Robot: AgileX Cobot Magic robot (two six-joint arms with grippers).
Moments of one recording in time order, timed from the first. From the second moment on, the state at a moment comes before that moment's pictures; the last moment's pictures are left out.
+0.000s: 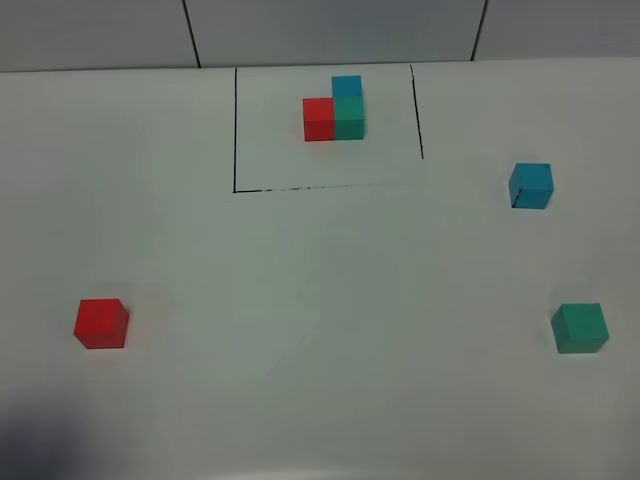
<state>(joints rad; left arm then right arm) -0.03 0.43 -0.60 -0.09 0.95 0.06 0.02 -0.01 -0.50 0.06 1.08 -0.09</state>
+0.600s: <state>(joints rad) -0.03 1.17 -0.86 -0.09 0.91 0.06 0.02 -0.01 -0.50 0.06 1.08 -0.09</state>
